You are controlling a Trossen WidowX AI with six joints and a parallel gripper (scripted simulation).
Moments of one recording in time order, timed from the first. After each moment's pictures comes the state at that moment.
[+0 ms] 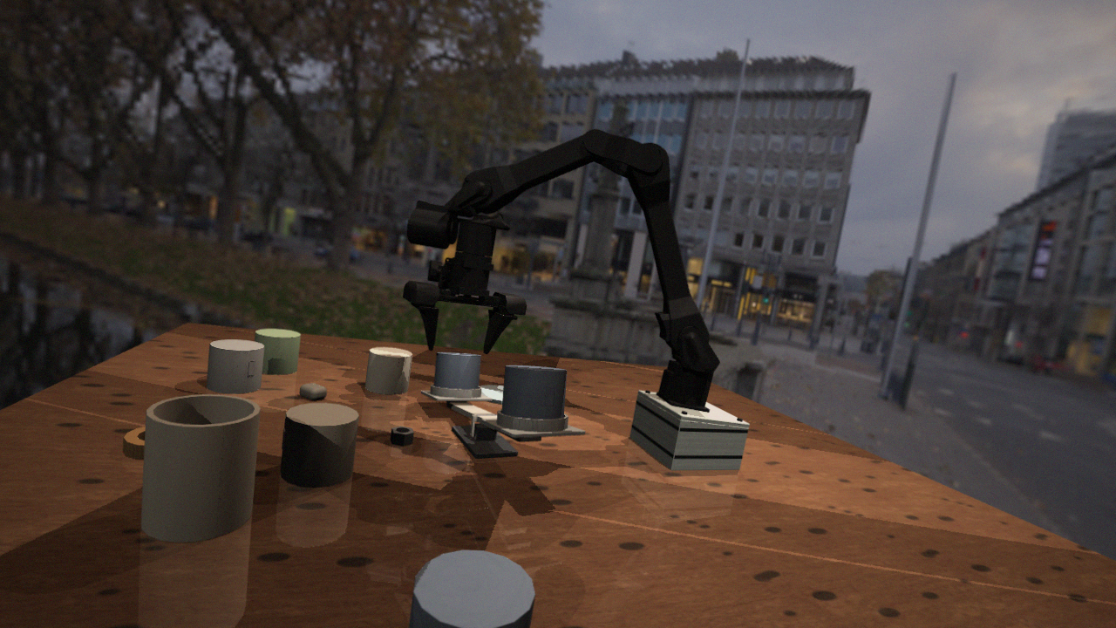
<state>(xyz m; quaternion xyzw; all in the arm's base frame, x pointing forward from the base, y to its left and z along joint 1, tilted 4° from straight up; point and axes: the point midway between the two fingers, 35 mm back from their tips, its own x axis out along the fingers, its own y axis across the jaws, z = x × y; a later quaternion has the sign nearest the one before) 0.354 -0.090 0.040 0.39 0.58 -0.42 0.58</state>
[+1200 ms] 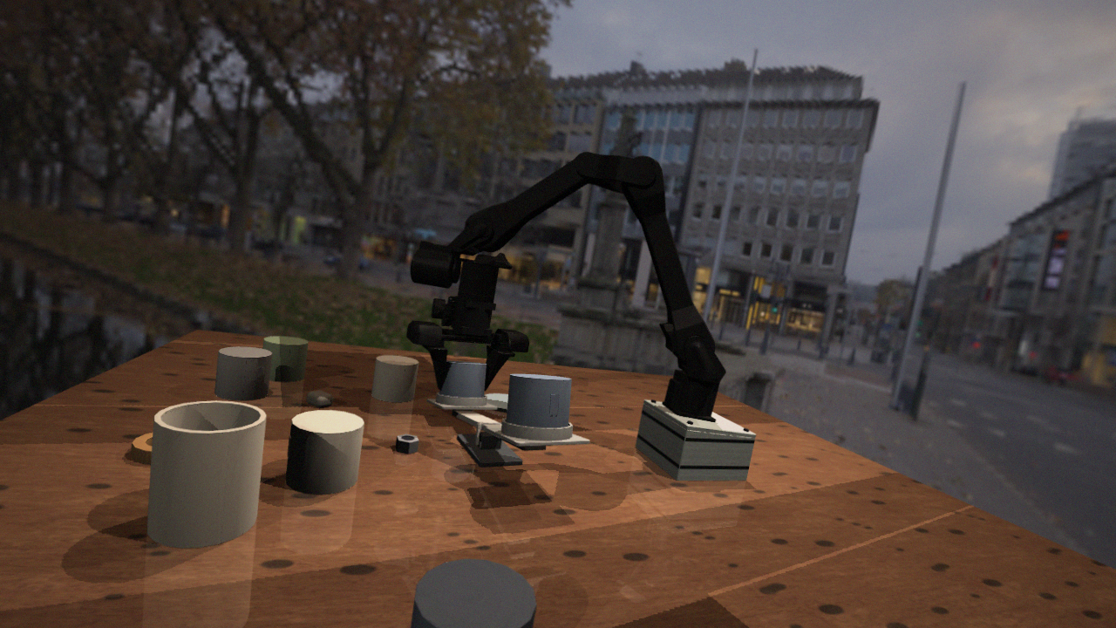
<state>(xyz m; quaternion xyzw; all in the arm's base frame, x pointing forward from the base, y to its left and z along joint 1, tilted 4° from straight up) 0.350 -0.090 -0.008 0.39 0.59 -0.42 0.57</state>
